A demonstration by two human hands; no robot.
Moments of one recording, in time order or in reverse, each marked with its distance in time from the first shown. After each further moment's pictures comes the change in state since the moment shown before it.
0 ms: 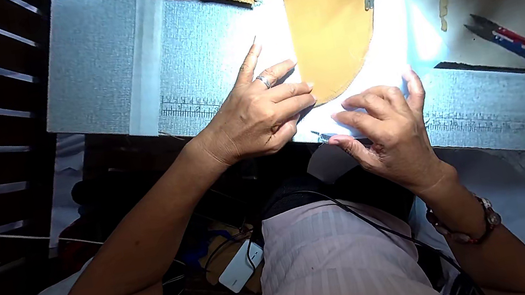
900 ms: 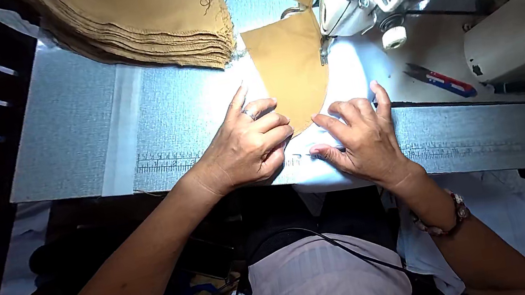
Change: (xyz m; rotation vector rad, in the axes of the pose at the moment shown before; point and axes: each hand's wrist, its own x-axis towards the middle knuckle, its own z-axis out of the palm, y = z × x) left_hand 0.029 -0.011 0.014 0.073 0.046 0.038; right_hand 0.023 0.038 -0.001 -0.220 0.024 0.010
